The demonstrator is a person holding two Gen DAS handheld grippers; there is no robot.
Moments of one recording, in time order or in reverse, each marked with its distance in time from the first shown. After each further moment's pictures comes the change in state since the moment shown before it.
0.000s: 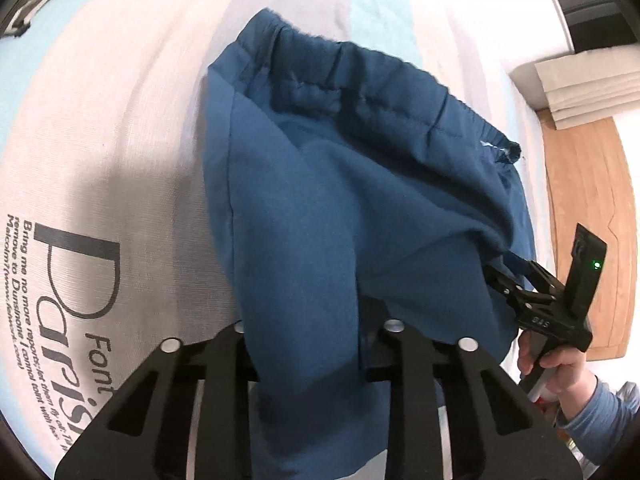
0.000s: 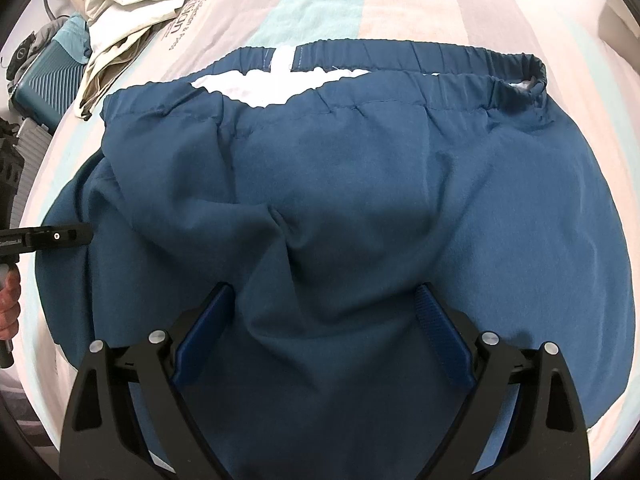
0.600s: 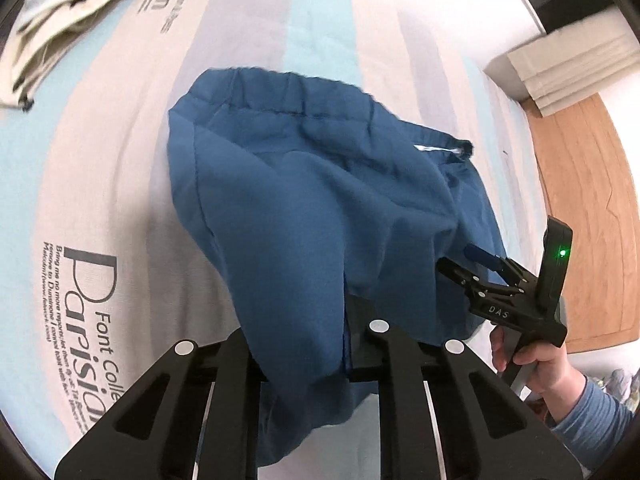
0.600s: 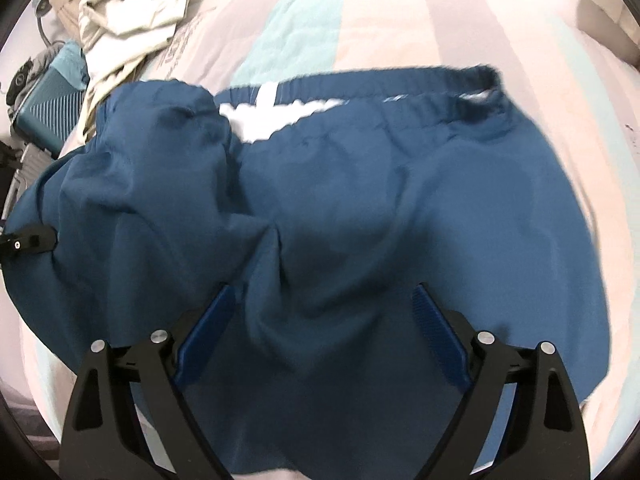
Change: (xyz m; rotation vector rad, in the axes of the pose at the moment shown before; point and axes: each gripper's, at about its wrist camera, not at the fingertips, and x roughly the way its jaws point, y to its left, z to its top) left arm -0.072 -0.082 -0.013 0.094 -0.067 0.066; right arm -0.041 -0.021 -0.003 0.056 -0.058 0.002
